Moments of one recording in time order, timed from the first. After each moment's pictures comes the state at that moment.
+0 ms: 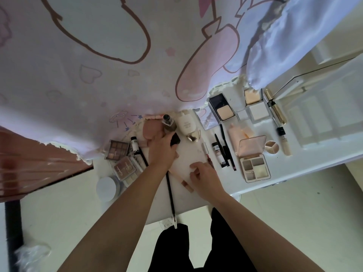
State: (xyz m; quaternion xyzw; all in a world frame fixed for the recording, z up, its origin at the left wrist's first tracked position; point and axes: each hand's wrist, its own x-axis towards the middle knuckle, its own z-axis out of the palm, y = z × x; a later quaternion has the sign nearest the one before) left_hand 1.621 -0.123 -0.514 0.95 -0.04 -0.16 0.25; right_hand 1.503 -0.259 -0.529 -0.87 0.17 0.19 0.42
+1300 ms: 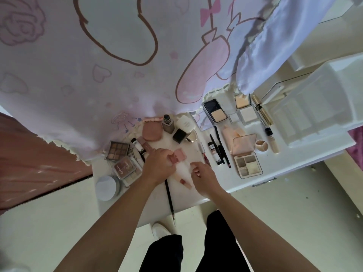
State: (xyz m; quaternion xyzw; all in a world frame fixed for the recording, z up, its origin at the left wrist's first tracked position) left_hand 1.583 -0.088 -0.514 0.94 -0.15 -0.18 0.24; right_hand 1.492 -0.254 -0.522 -0.84 0.22 0.20 0.46
